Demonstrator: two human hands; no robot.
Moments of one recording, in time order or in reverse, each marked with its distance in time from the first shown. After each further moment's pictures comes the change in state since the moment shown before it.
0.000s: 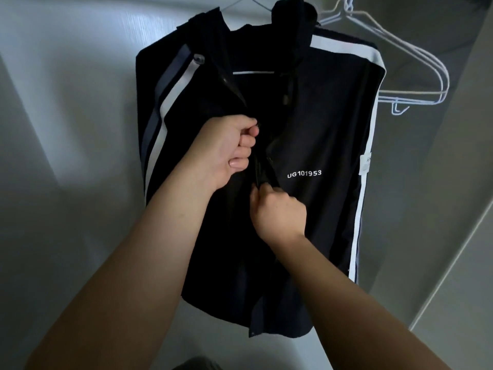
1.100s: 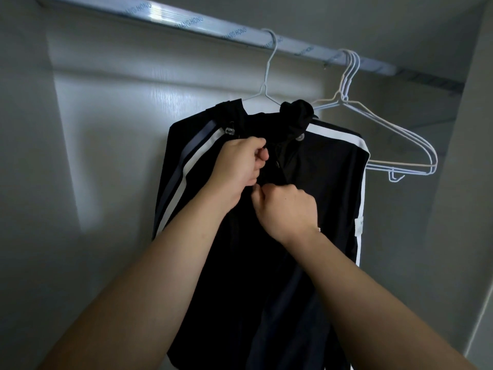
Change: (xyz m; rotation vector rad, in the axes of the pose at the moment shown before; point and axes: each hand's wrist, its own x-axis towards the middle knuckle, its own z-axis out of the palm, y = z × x) left_hand 0.028 0.056 0.001 0.108 0.066 0.357; right_hand 0.093 -0.027 -0.071 0.049 0.096 -0.179
